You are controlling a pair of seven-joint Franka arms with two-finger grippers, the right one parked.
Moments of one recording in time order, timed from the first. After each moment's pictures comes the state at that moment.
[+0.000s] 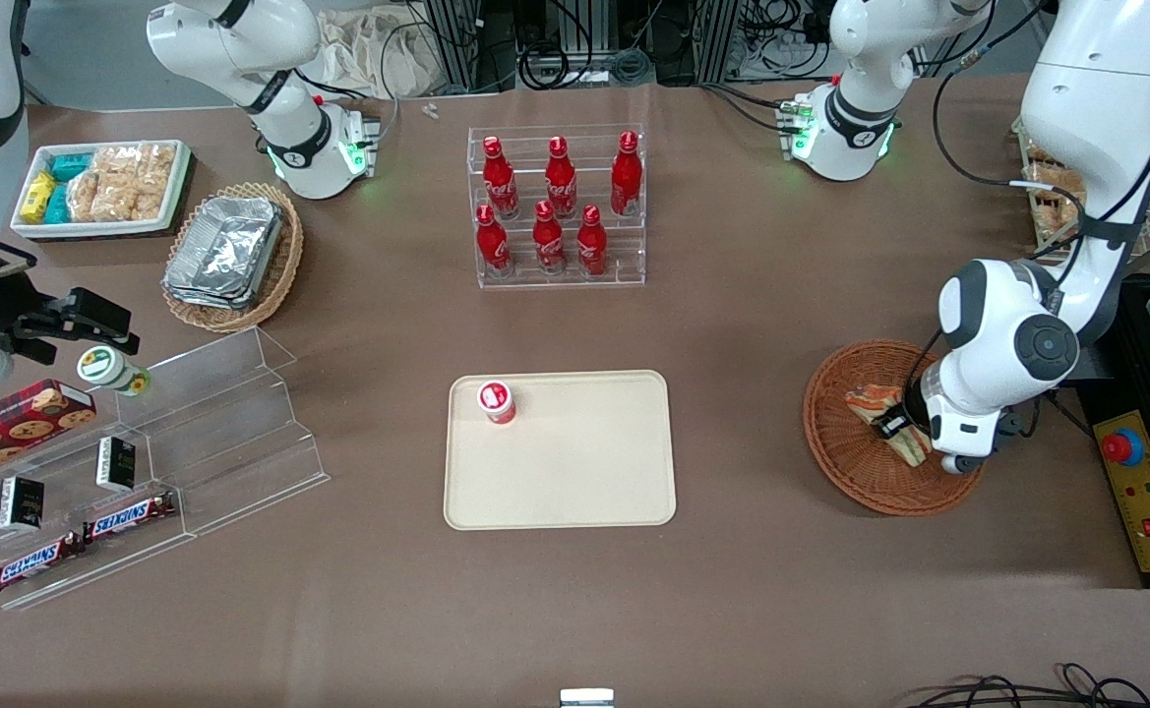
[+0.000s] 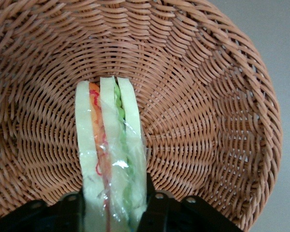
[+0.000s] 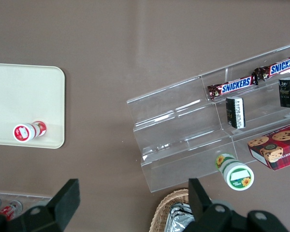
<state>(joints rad) 0.30 0.43 -0.36 -2.06 0.13 2.44 -0.73</state>
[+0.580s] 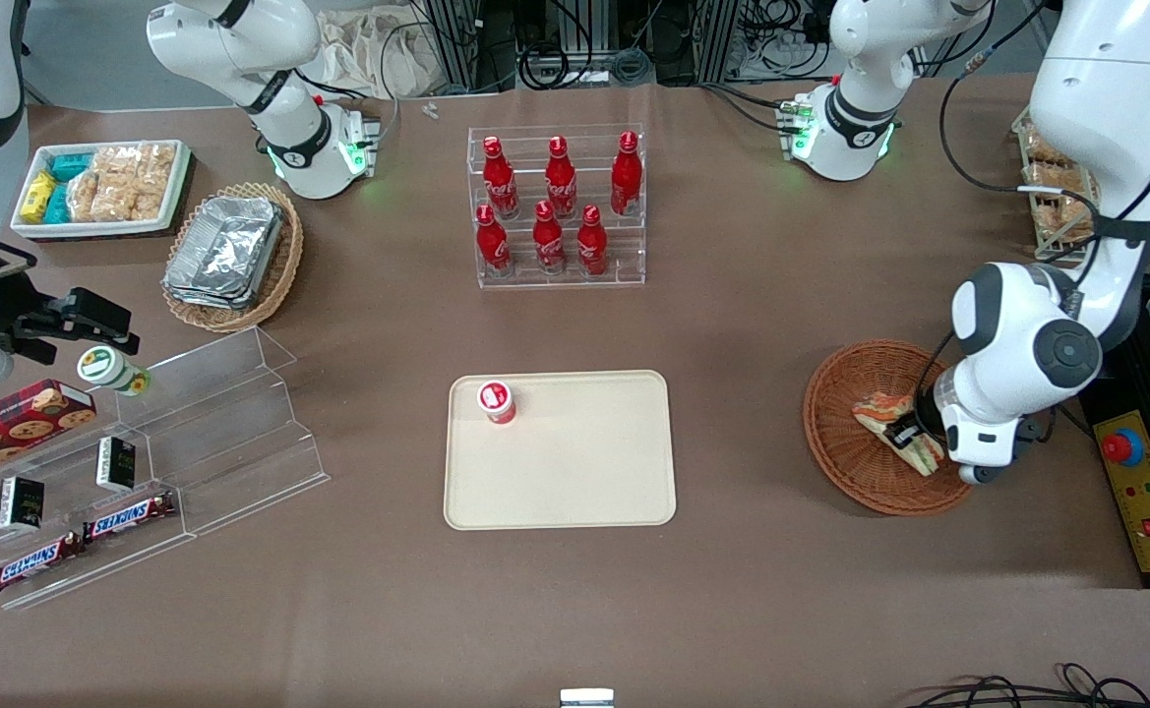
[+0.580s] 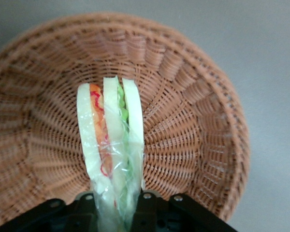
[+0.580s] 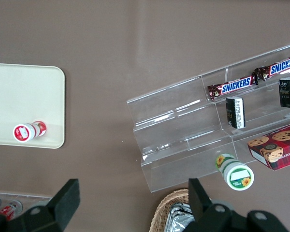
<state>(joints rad) 0.30 0.42 -0.36 -1.92 0.13 2.26 -0.79</state>
